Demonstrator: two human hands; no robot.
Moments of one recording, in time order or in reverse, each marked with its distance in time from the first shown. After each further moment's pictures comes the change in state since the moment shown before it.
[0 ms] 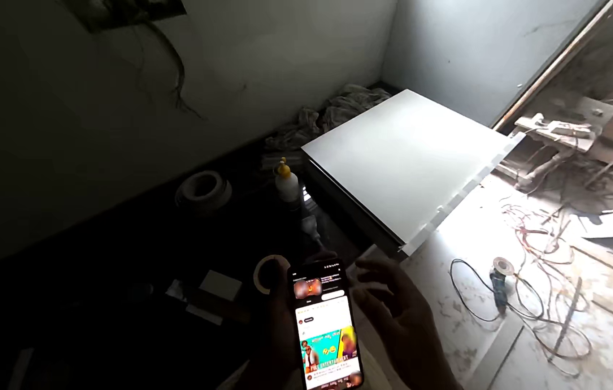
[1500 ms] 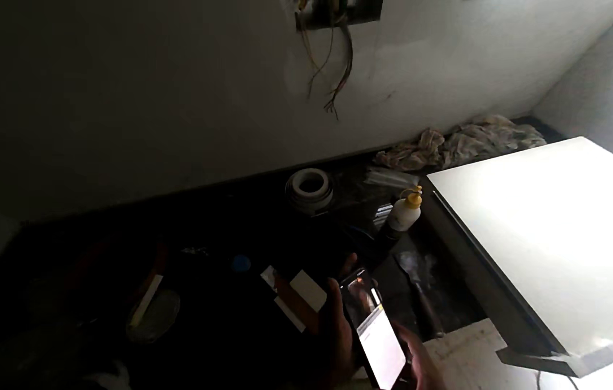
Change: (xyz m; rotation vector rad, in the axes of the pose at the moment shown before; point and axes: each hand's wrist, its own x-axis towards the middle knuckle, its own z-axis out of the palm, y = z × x) left_hand 0.006 0.062 -0.113 0.306 0.504 0.419; right_hand 0.013 0.042 0.129 -0.072 -0.564 0.401
